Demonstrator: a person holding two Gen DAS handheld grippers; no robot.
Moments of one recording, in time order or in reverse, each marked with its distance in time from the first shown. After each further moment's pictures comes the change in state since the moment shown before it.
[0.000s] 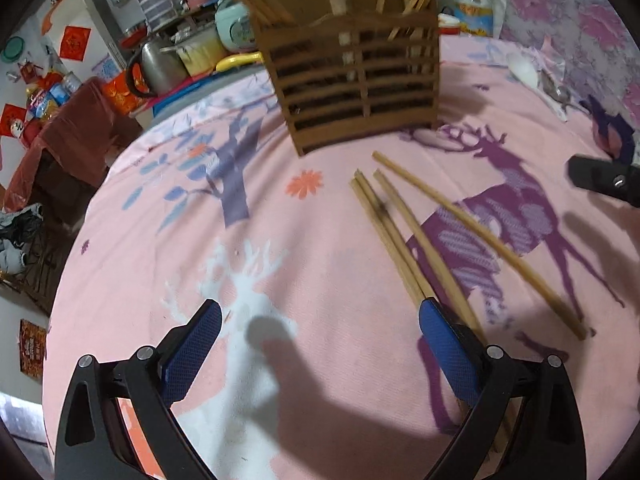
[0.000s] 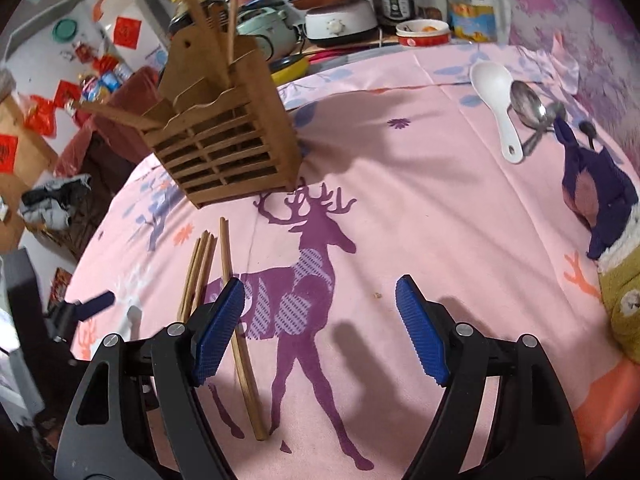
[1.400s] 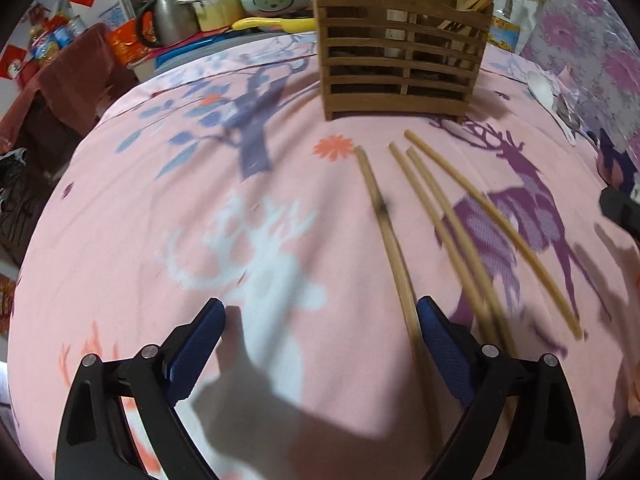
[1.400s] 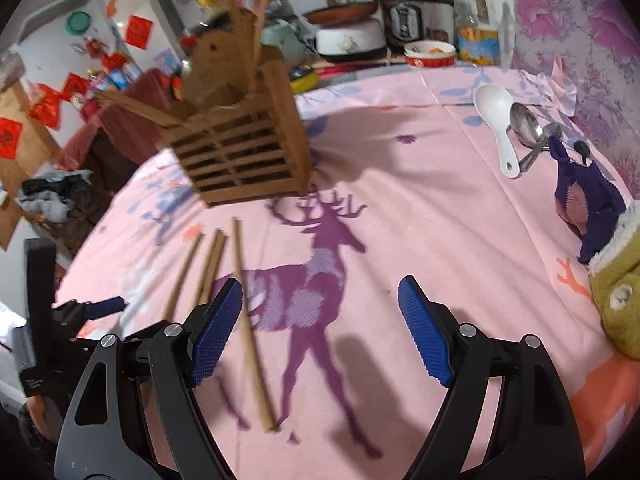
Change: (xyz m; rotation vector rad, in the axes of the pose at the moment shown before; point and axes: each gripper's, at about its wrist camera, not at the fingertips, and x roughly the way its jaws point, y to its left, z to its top) left arm 0.003 0.034 -0.020 -0.128 0.067 -0.096; right arm -0.019 0.016 -0.019 -0.077 -0.080 -0.003
